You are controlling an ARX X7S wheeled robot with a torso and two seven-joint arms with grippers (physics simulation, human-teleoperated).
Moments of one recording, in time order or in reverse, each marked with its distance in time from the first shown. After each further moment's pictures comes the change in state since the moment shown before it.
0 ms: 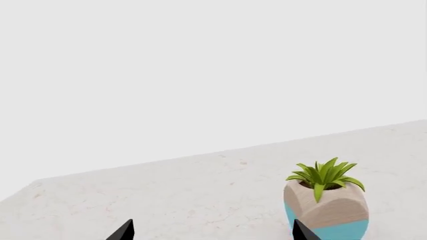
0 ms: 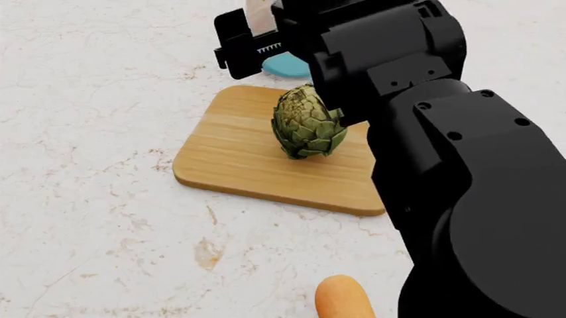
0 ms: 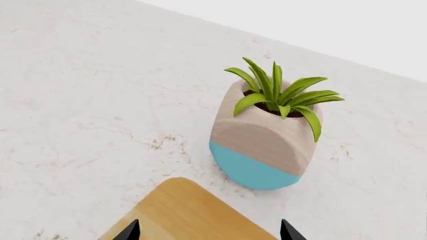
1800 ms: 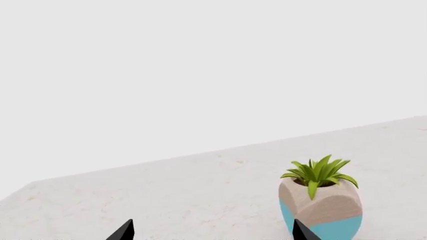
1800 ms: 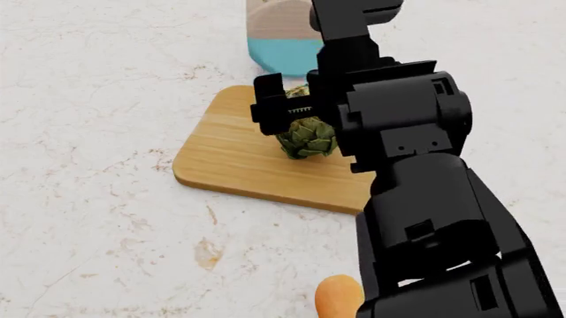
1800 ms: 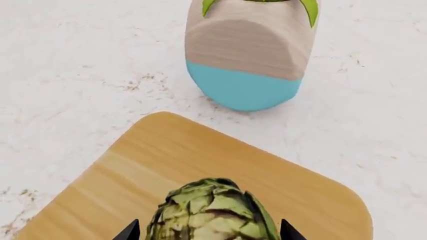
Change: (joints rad) left arm 0.010 -0.005 0.013 0.009 -0.042 0.009 -0.028; right arm -0.184 0.000 0.907 0.047 -0.848 0.185 -0.072
